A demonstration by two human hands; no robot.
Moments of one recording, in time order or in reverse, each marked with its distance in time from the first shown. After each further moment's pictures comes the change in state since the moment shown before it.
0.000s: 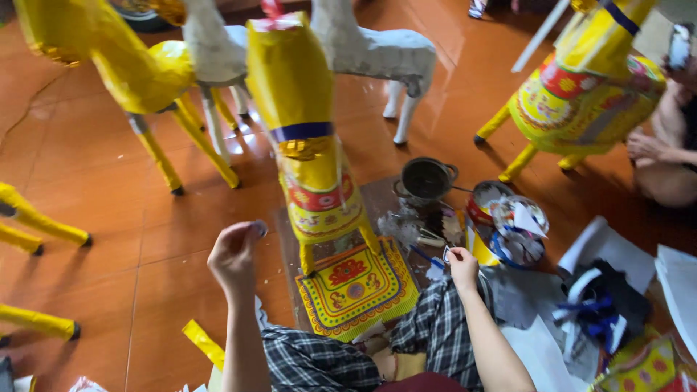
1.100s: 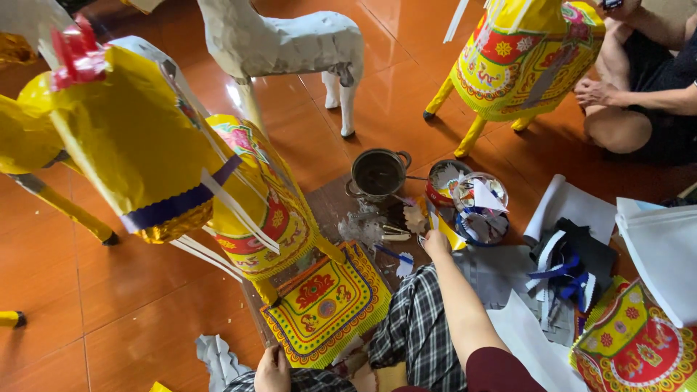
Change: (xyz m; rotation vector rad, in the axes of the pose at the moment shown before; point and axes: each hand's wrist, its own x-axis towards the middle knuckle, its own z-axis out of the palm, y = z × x) left_hand -0.240 -0.185 -0.046 0.999 -0.433 -0.285; right_hand 0.100 0.092 0.034 -0.475 -0.339 0.369
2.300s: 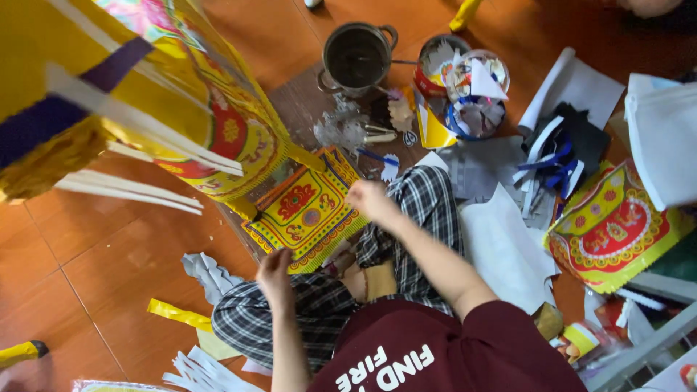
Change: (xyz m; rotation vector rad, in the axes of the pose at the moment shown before) left_hand -0.009 0.095 -0.041 -0.688 -0.287 -0.283; right_hand -0.212 -0.075 0.024 0.332 -0.328 -0.649
